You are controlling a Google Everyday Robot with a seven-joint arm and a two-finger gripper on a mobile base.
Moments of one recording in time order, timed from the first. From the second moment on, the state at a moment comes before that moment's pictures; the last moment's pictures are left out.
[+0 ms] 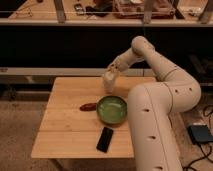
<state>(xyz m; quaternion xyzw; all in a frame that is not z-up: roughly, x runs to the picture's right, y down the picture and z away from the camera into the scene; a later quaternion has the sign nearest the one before) 0.039 -0.113 0.889 -0.09 -0.40 -0.29 0.87</state>
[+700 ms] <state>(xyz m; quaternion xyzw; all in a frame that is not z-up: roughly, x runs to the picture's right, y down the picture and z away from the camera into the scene) 0.030 -0.111 0.891 -0.10 -0.39 -0.32 0.86</state>
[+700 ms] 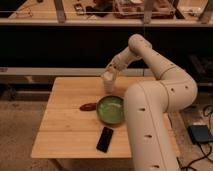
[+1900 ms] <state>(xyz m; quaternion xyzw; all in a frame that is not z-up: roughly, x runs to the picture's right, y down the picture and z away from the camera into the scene) 0.038 -0.115 0.902 -0.11 -0.37 -0.29 0.87</state>
